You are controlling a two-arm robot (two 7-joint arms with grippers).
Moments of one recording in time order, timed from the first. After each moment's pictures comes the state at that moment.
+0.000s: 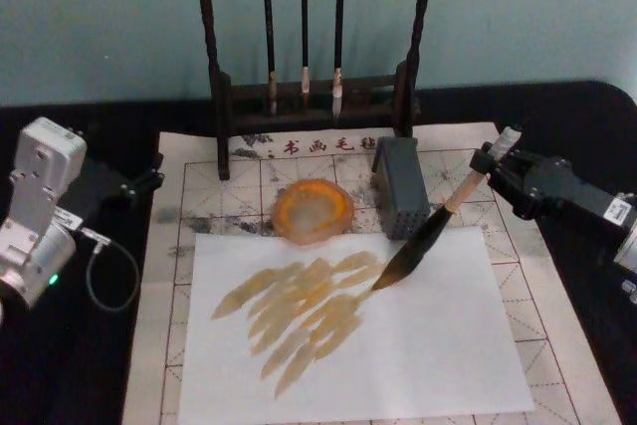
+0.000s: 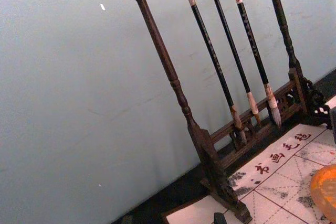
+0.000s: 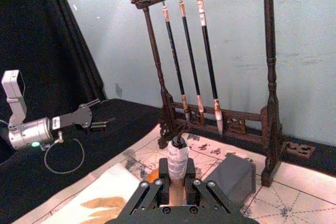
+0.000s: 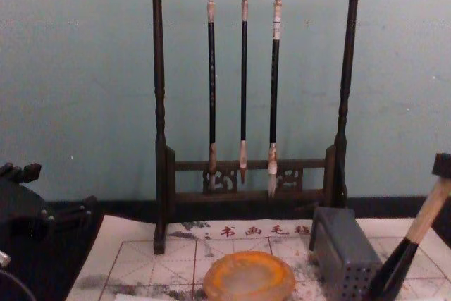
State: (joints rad) left arm -0.20 0.60 0.45 -1.41 -0.25 -0.12 0.03; right arm 0.12 0.71 -0.33 -1.54 0.90 0.00 0.63
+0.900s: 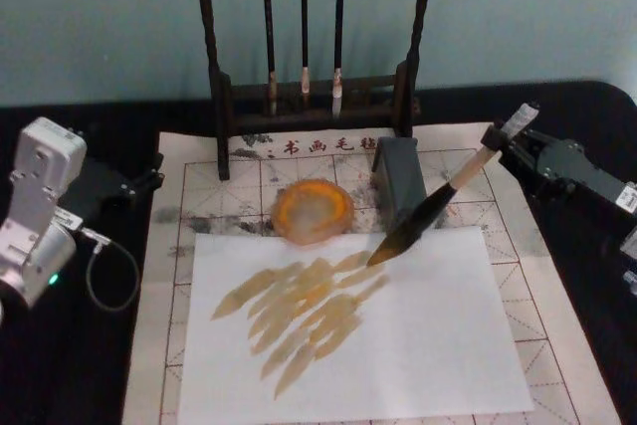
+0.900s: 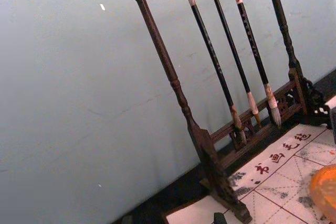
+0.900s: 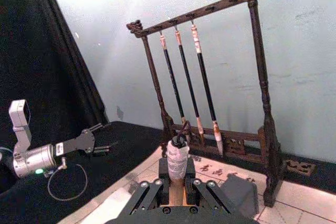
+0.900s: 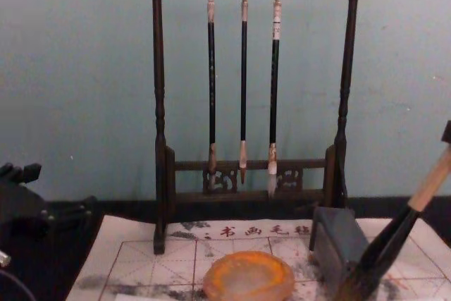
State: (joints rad) left arm -0.20 0.60 0.45 -1.41 -0.25 -0.12 0.03; right arm 0.09 0.68 -0.28 -1.57 0.95 -0.02 0.63
